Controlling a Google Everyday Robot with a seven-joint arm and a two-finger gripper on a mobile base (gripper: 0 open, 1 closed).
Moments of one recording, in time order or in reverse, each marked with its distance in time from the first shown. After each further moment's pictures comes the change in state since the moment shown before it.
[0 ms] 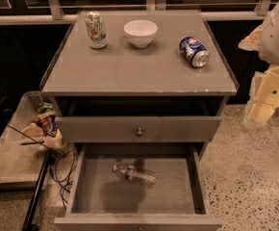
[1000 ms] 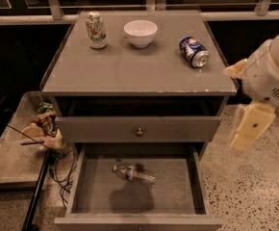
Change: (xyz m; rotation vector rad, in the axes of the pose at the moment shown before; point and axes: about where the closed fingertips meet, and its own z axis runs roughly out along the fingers) arm -0.007 0.031 0.048 -0.030 -0.098 -0.012
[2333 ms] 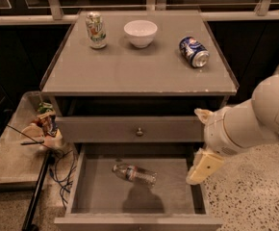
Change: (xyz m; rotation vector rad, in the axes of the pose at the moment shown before) arm 0.001 0.029 0.142 0.061 -0.144 0.020
